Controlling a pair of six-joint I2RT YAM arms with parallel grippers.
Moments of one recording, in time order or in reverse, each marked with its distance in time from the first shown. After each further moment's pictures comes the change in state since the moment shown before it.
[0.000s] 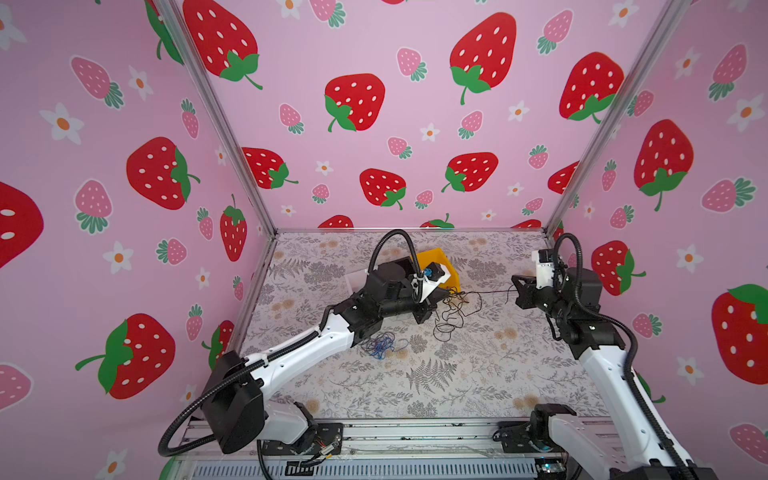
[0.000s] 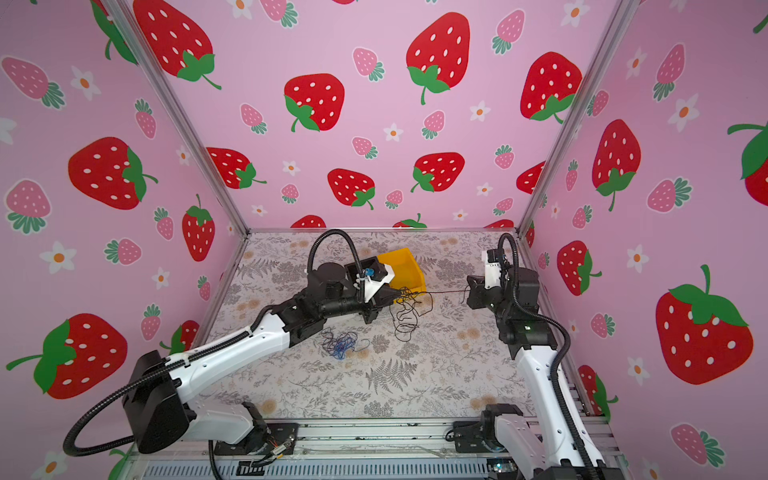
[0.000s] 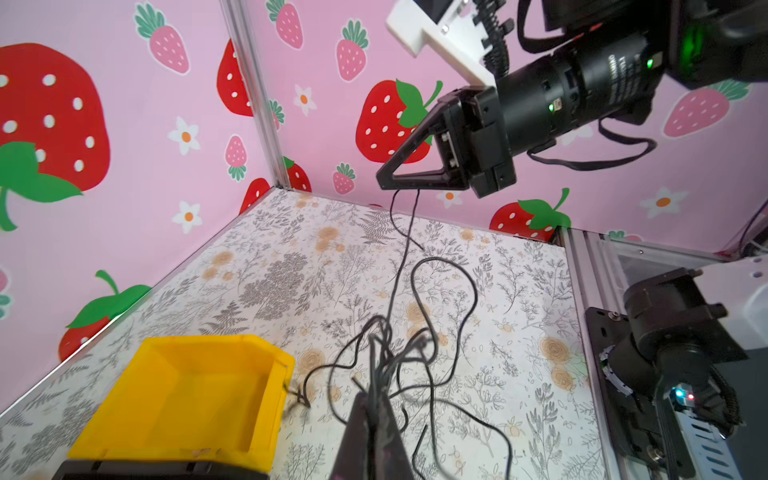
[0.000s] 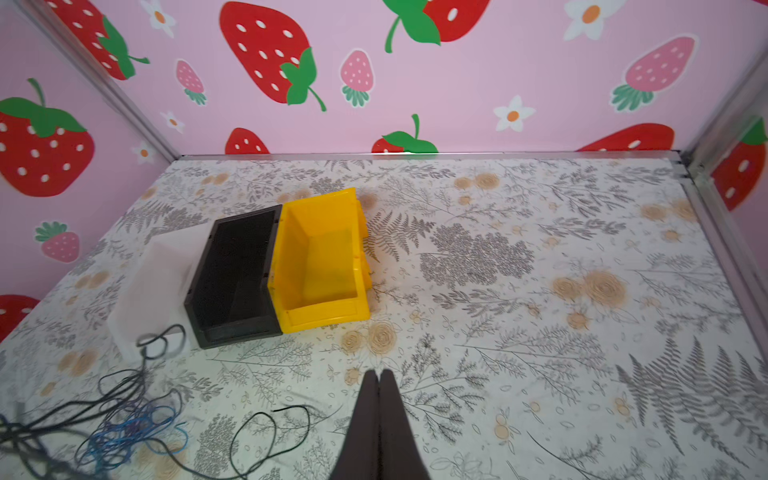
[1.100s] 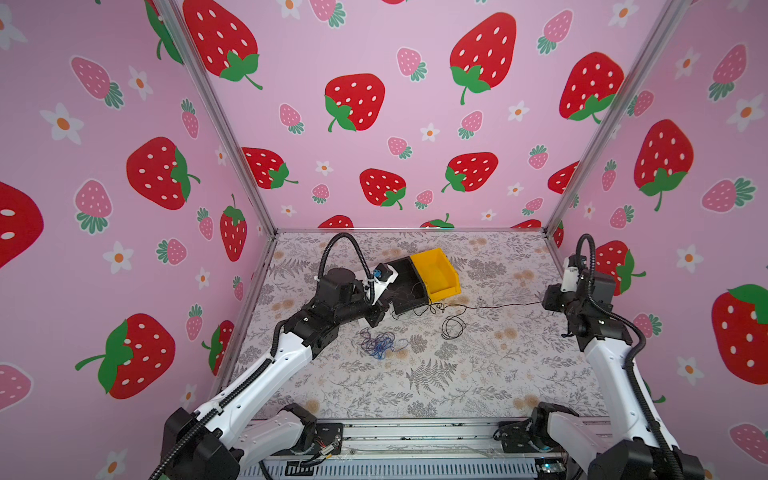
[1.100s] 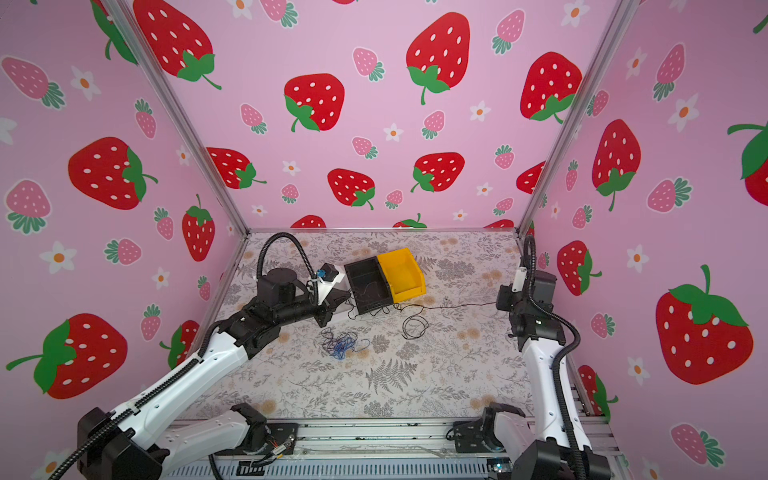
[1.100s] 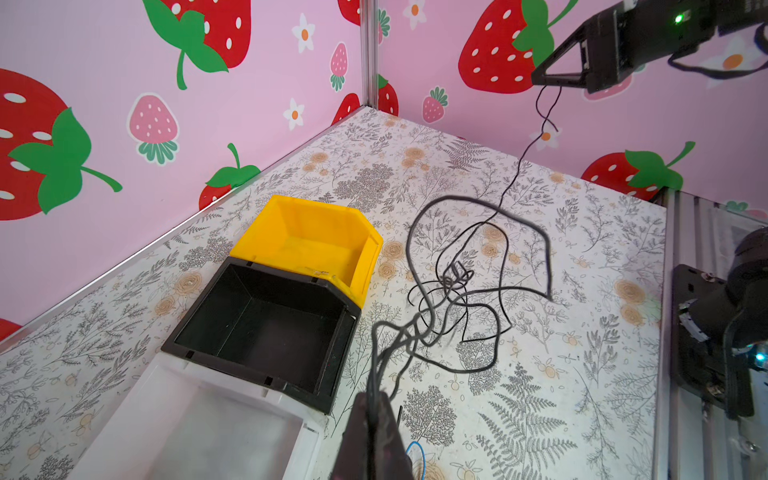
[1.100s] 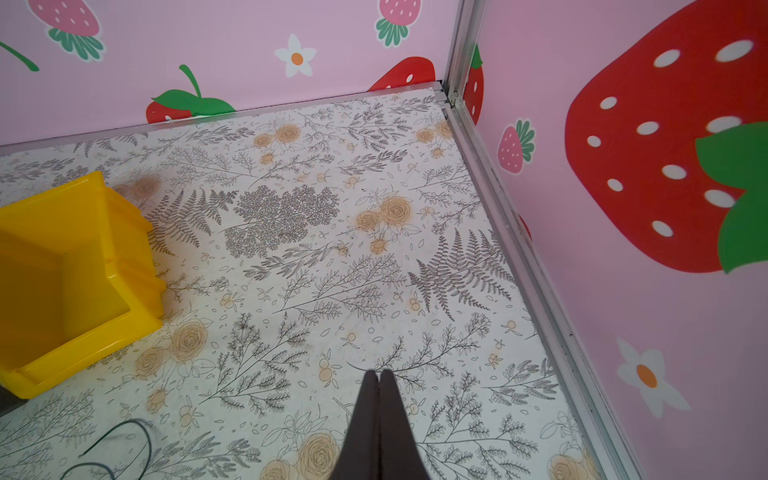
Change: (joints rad) left arm 0.260 -0.265 -0.153 -0.270 -0.006 0.044; right arm -0.182 0.069 0.022 -0.079 0.317 -0.077
